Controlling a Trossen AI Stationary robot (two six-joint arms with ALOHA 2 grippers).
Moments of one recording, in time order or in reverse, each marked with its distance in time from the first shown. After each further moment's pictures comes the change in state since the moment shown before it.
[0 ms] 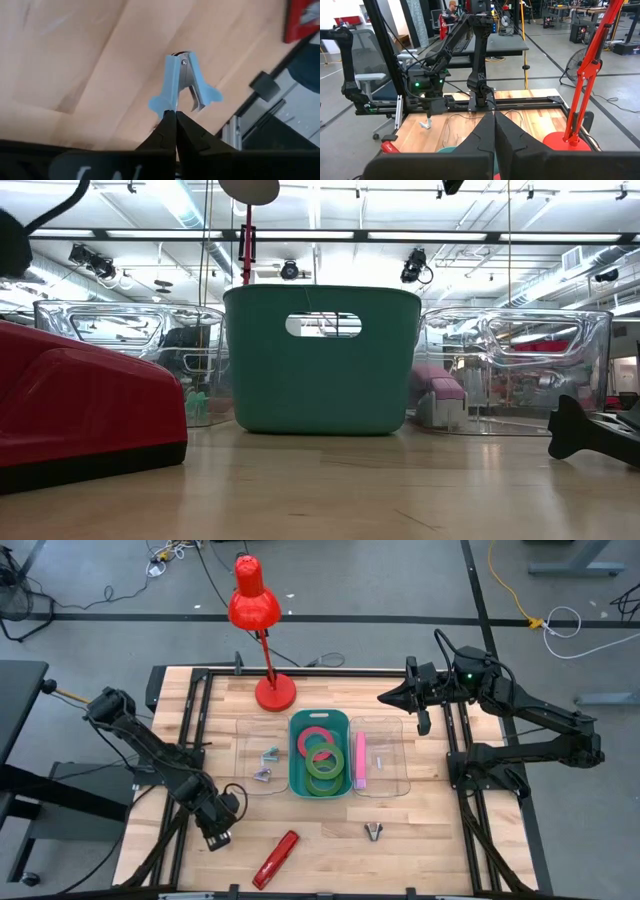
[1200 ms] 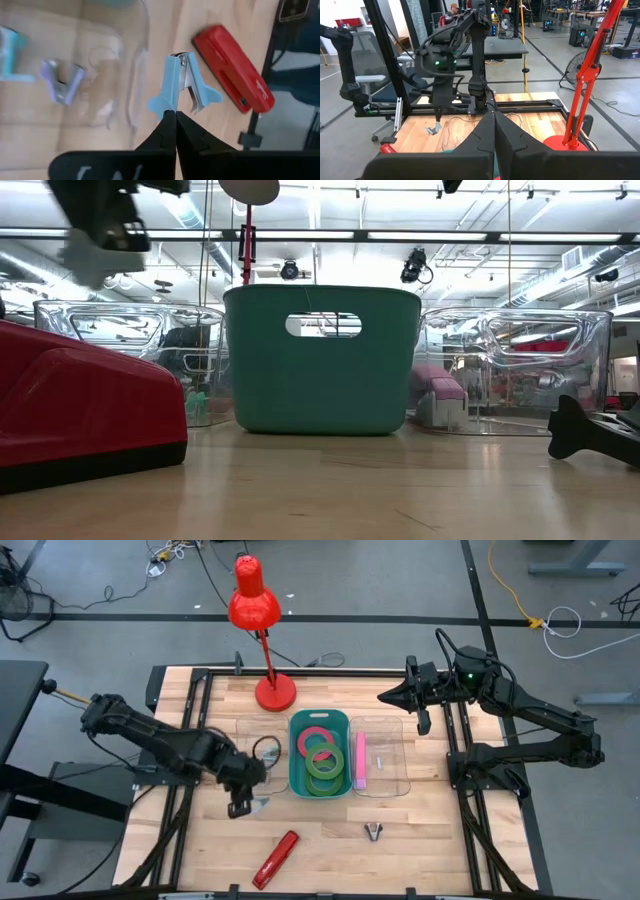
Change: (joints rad) left arm 0.425 -0.001 0.343 -0.266 -0.150 0.746; right arm 0.000 0.000 0.000 0.016 0.000 -0.001
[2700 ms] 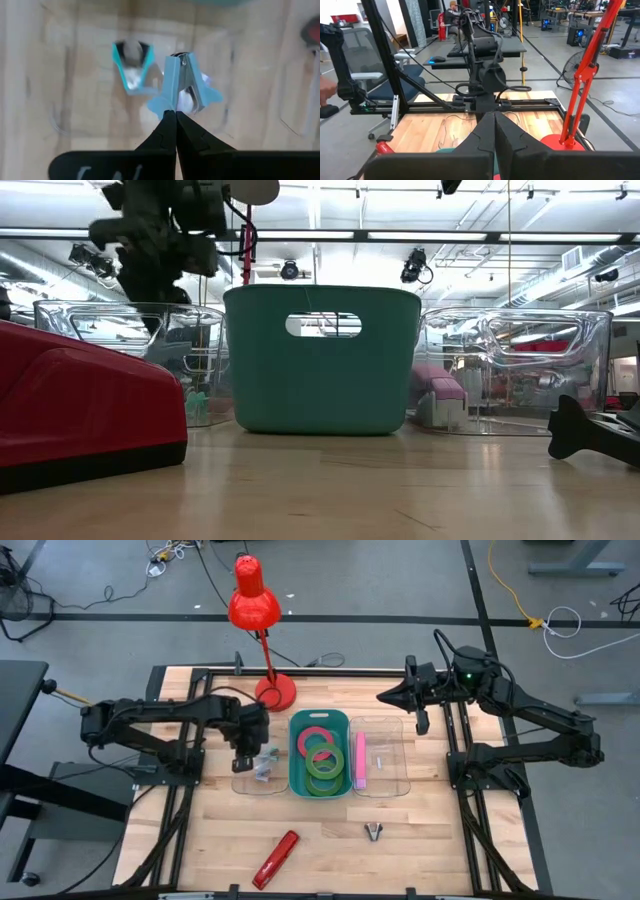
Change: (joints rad) left arm 0.539 0.001 -0.159 0.000 0.047 0.662; right arm 0.001 0.007 0.000 -0.002 0.011 -0.016
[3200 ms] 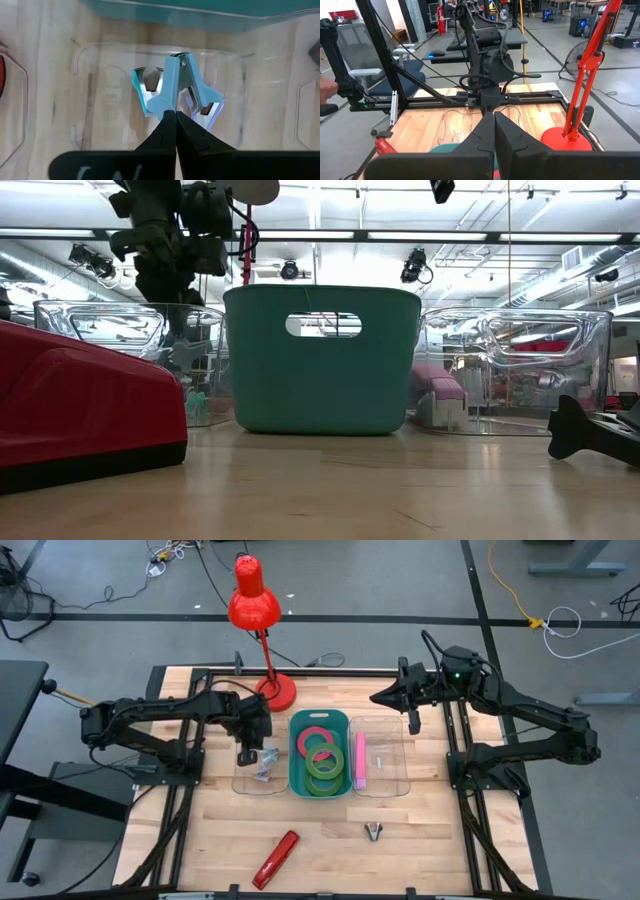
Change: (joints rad) left arm 0.064 0.000 -0.009 0.097 -0.003 0.069; right arm 0.001 0.051 0.000 0.011 -0.002 0.009
